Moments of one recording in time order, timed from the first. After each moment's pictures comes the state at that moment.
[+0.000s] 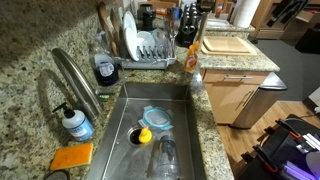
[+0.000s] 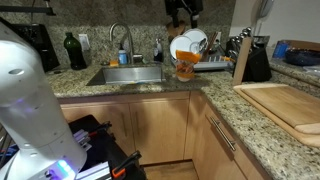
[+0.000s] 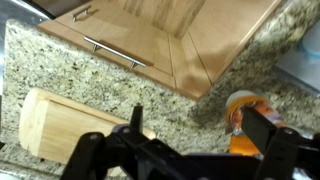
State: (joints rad) arm -0.08 -0.49 -0.16 -2.31 -0.09 2.12 -0.03
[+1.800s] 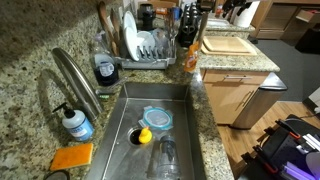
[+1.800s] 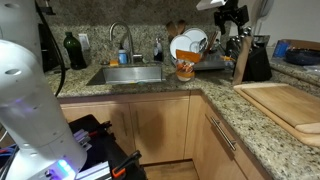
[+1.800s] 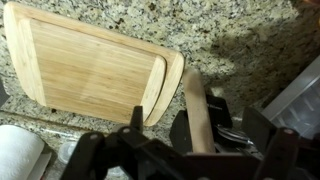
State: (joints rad) arm -0.11 0.24 -0.16 -1.67 -0.10 2.33 0.14
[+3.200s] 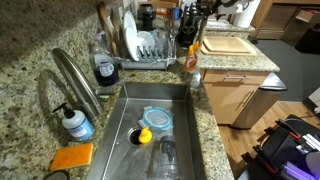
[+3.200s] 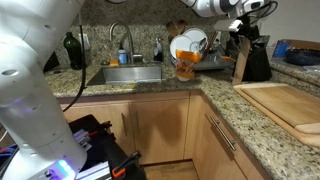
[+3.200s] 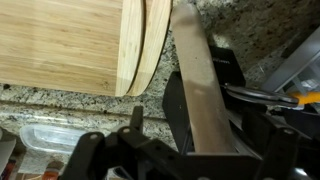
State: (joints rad) arm -0.14 0.71 -0.16 -1.17 -0.01 2.45 0.18
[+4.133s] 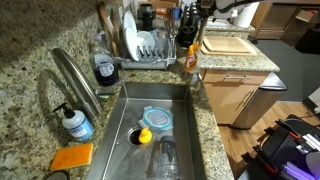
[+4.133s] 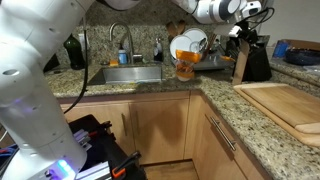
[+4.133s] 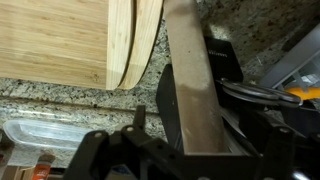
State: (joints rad) arm -0.13 0.77 -0.16 -1.13 -0.01 2.52 0.19
